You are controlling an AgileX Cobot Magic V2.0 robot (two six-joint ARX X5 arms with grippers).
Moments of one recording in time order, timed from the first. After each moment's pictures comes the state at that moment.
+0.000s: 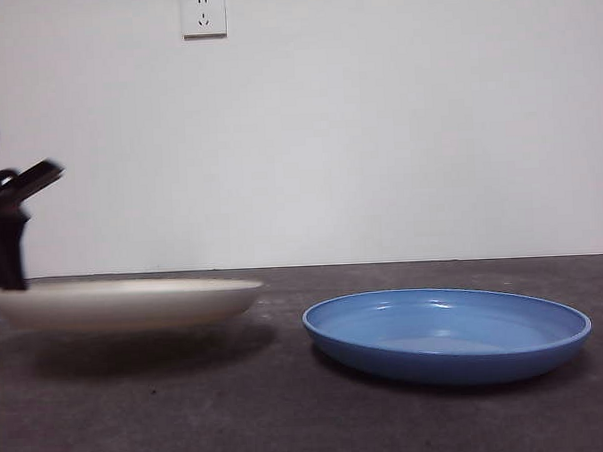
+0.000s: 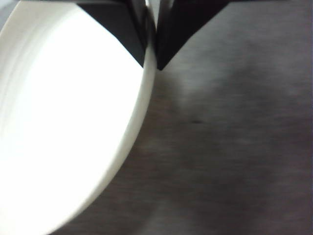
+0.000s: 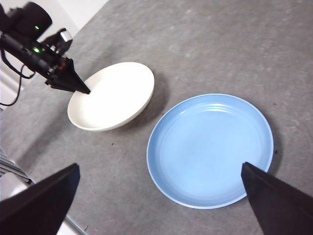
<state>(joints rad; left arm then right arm) 0.03 1.79 1.23 -0.91 0.53 -0.10 0.13 0.59 0.81 -0.79 -0.60 0.13</state>
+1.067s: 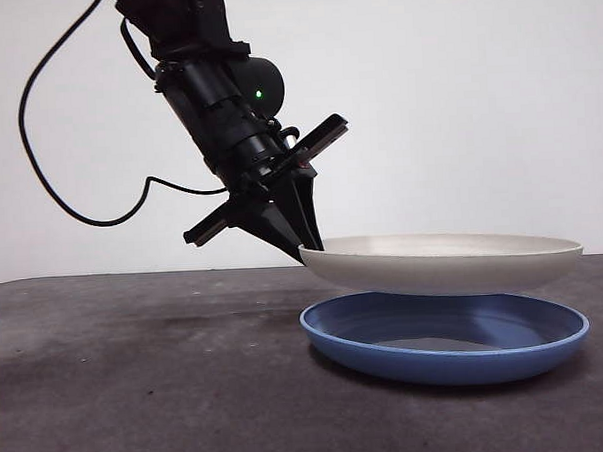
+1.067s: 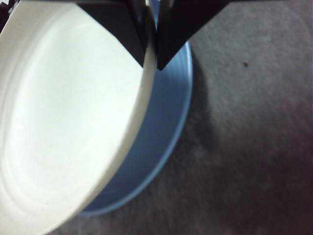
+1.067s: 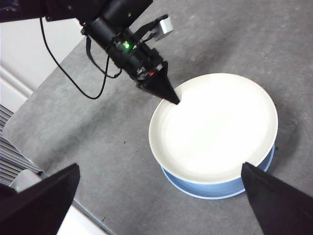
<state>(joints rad) -0.55 2.10 1.75 -0.92 0.51 -0.28 0.13 0.58 0.96 -0.95 -0.60 0.13</state>
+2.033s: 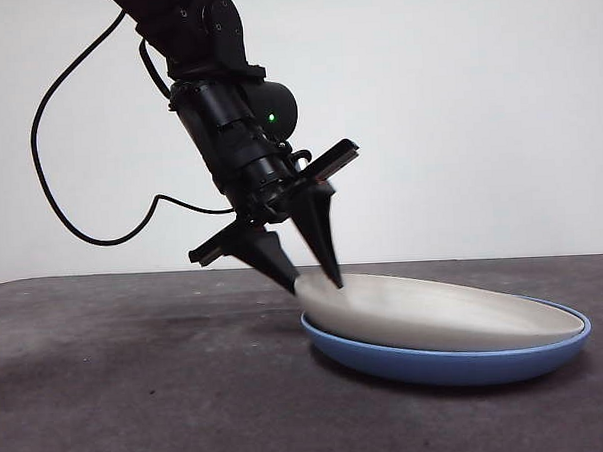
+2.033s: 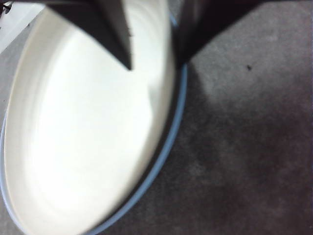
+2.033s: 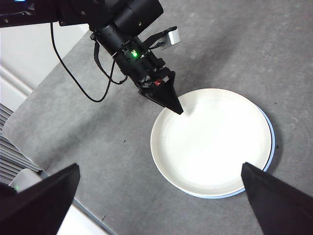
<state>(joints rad) -0.57 2.16 1.76 -0.96 0.51 -0.25 0.13 0.58 0.96 -0.96 -0.60 0.13</state>
